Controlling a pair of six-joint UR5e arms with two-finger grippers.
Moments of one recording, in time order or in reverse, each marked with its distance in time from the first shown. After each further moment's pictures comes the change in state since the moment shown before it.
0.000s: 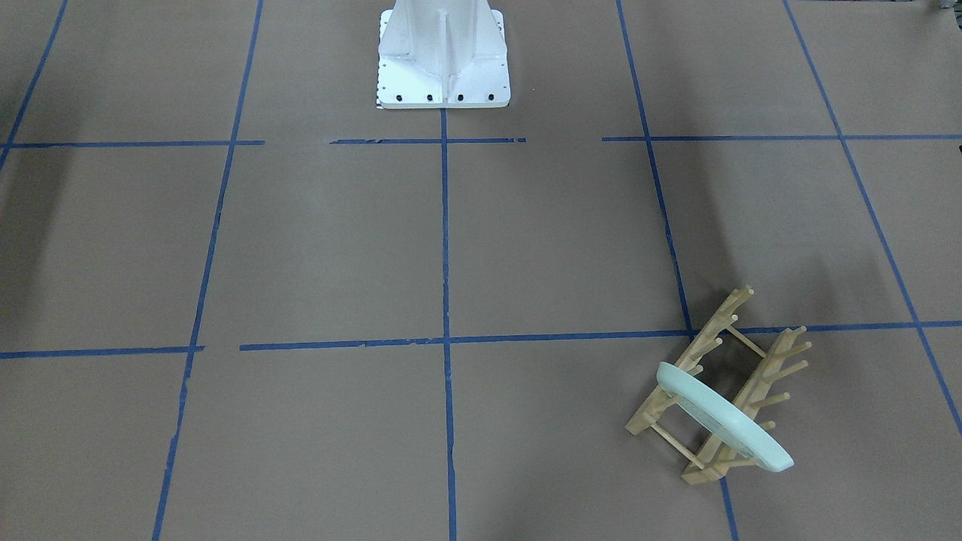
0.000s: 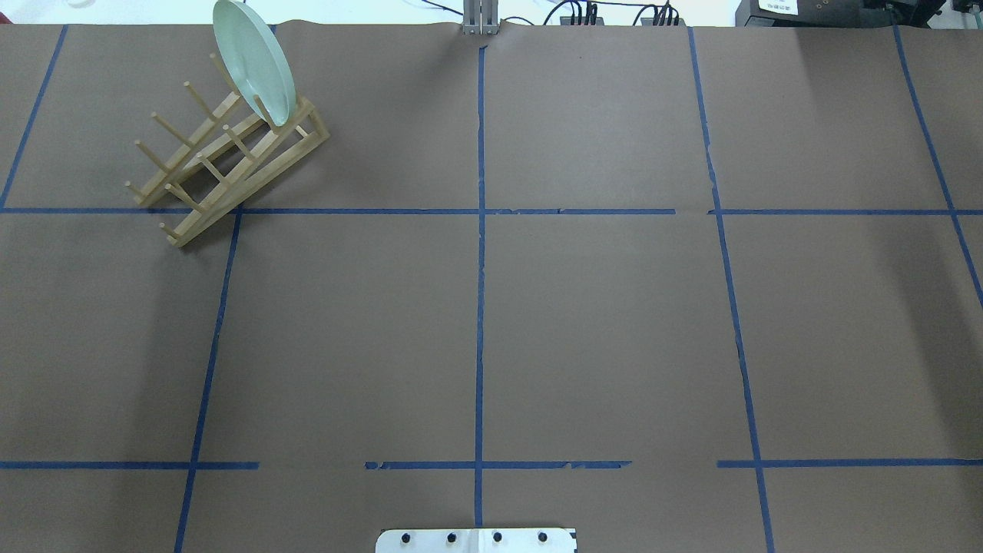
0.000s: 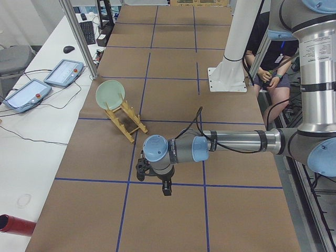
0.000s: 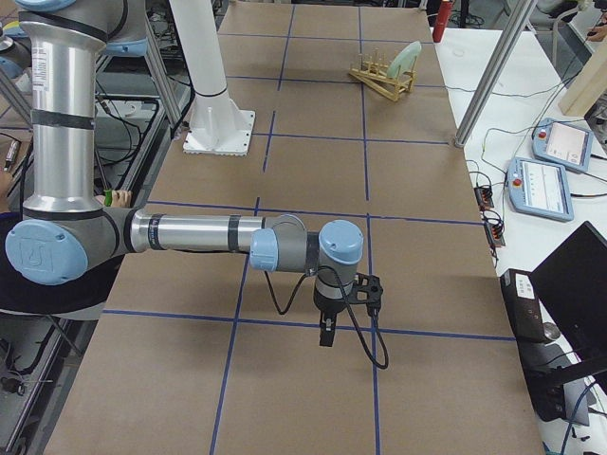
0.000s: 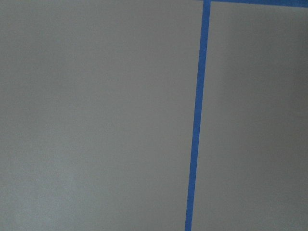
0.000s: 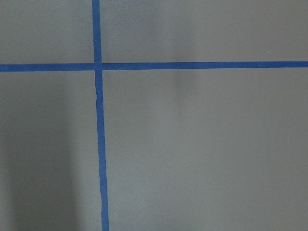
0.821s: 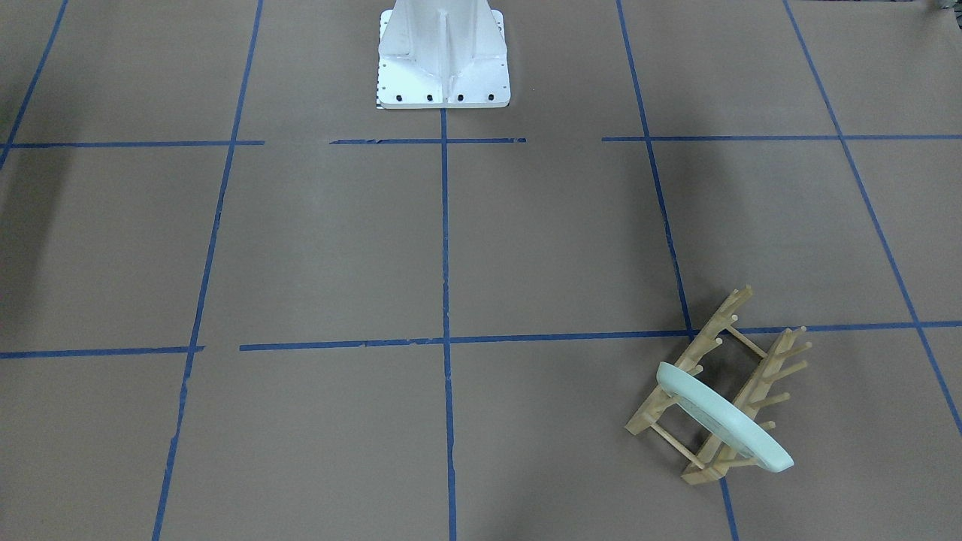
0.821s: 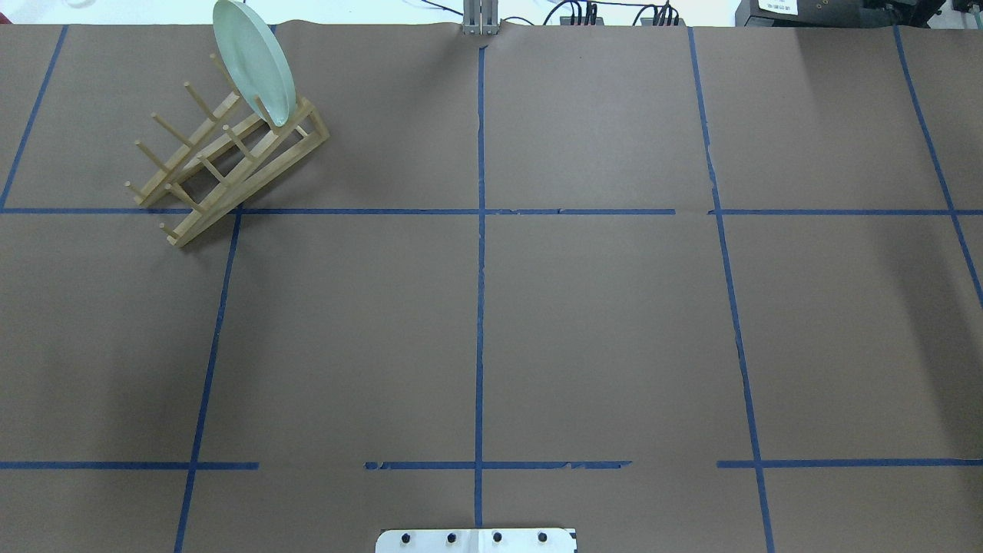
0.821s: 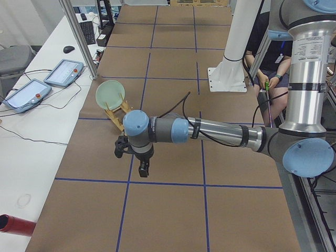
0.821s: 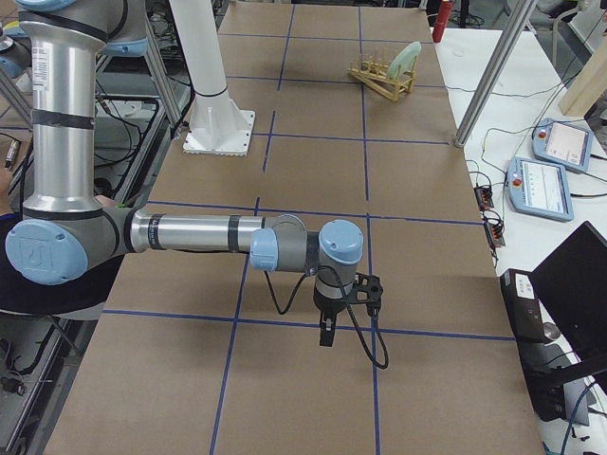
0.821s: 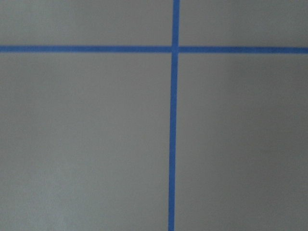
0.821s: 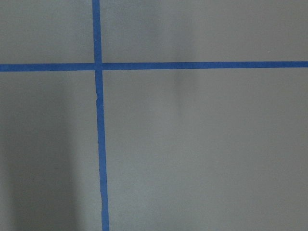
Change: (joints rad) left arm 0.002 -0.218 -0.012 0.009 0.016 -0.039; right arm 0.000 0.000 0.000 0.000 0.000 0.000
